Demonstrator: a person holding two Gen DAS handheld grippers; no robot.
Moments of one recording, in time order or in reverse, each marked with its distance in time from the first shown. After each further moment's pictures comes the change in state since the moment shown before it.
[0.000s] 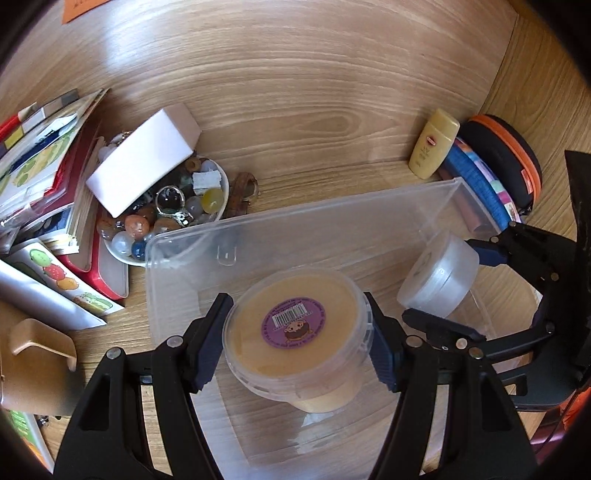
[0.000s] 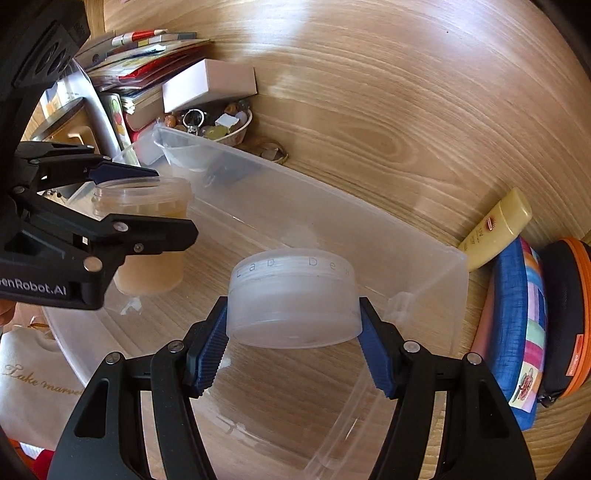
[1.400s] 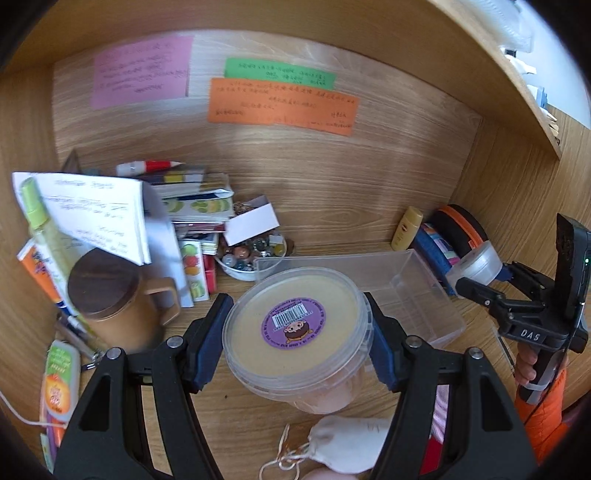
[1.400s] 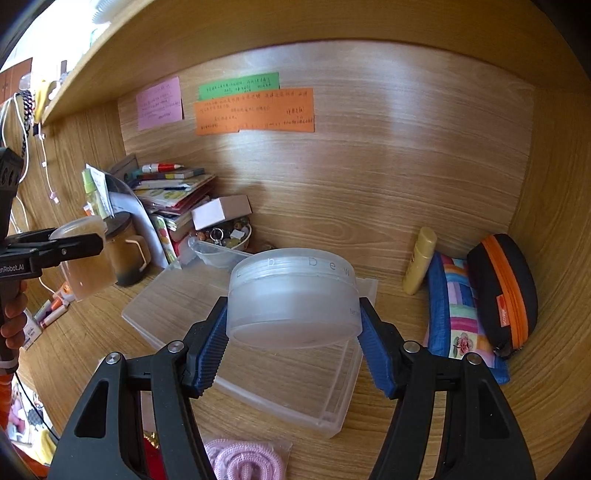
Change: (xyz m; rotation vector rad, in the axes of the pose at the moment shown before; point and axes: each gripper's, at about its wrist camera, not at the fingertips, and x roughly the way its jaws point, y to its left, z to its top) left arm -0.159 0.026 -0.058 -0.126 -0.335 0.018; right arm -0.127 -0.015 -0.045 0.177 -0.368 0.018
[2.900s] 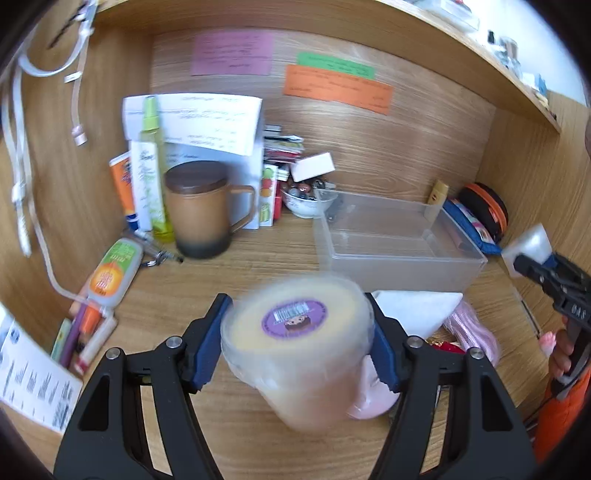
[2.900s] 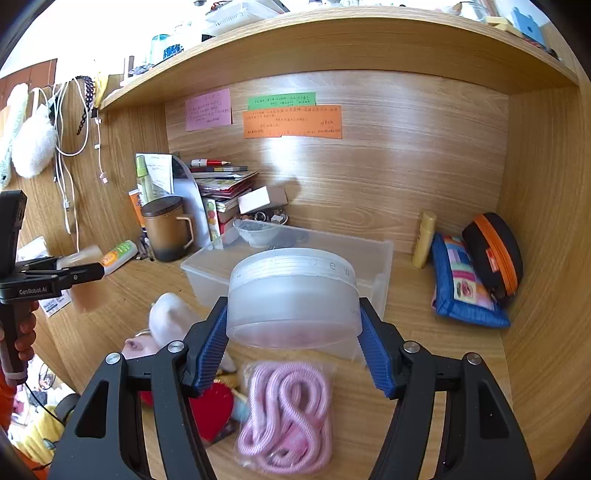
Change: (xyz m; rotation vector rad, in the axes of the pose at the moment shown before) left arm -0.075 0.012 -0.122 -0.080 -0.048 0.176; right arm -0.075 0.041 -0.075 -0.026 -0.109 0.033
